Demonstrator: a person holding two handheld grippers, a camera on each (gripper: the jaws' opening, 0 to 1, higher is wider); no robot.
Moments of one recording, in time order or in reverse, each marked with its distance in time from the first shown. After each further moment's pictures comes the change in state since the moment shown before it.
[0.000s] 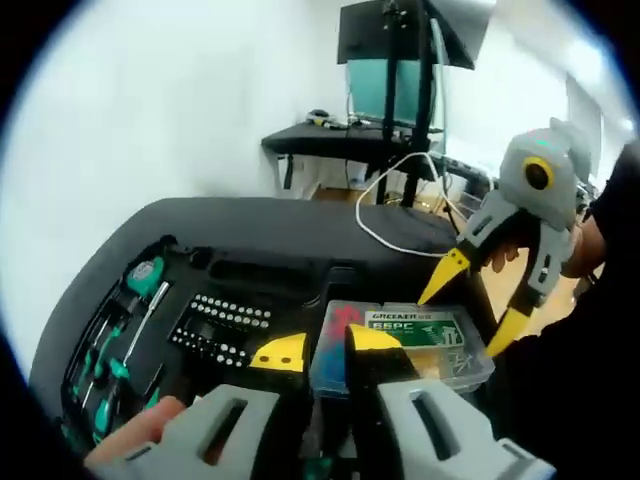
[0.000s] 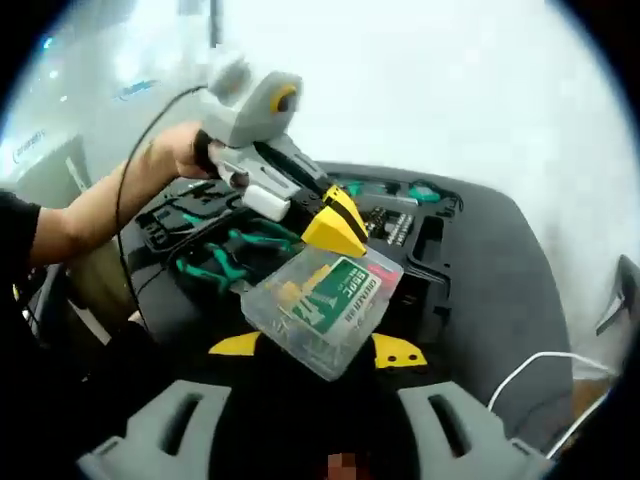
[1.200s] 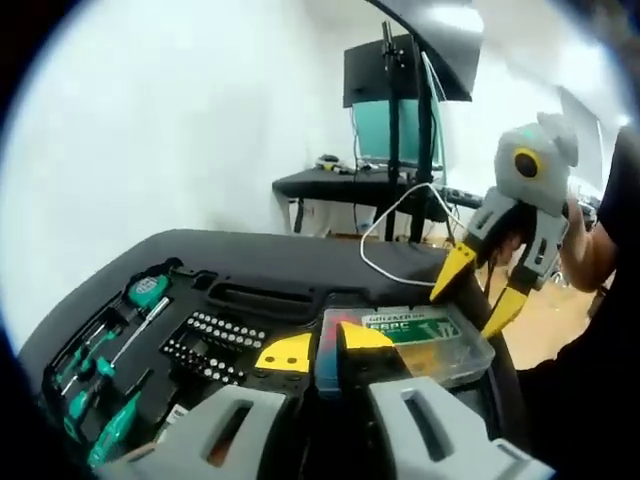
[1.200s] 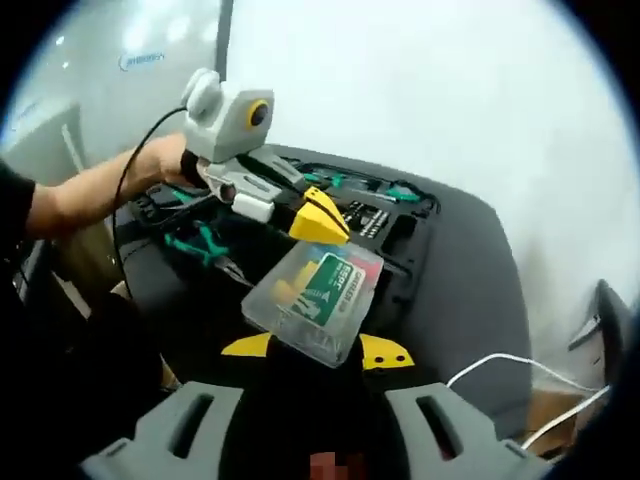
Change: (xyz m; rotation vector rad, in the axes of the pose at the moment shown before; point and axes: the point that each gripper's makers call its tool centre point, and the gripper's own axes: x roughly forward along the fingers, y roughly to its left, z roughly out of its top) left arm 0.017 -0.004 0.013 -0.055 -0.215 0.062; right arm -0.024 -0.024 -0.005 -0.043 0.081 -0.075
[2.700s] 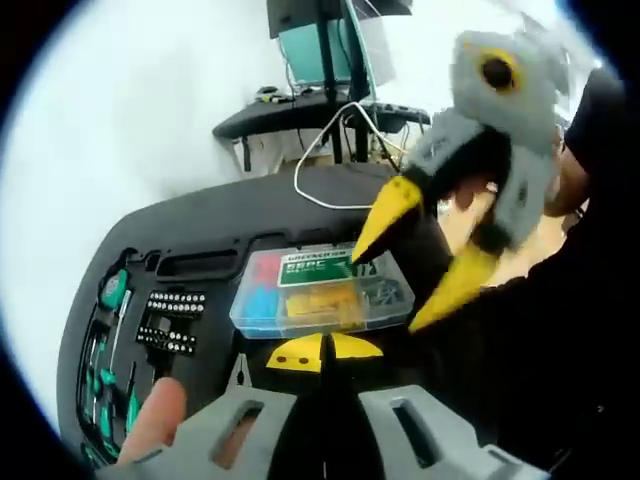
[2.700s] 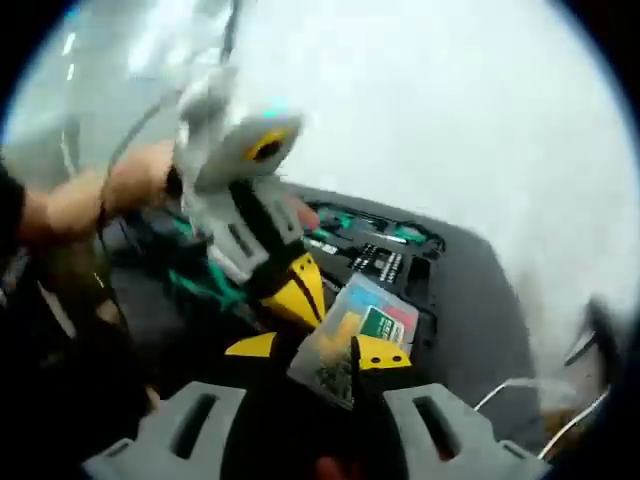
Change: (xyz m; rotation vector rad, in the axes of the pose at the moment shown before) left arm -0.029 -0.044 -0.033 0.243 0.363 -0.133; right arm 0.033 0.025 0.031 -0.169 -0.124 -0.171
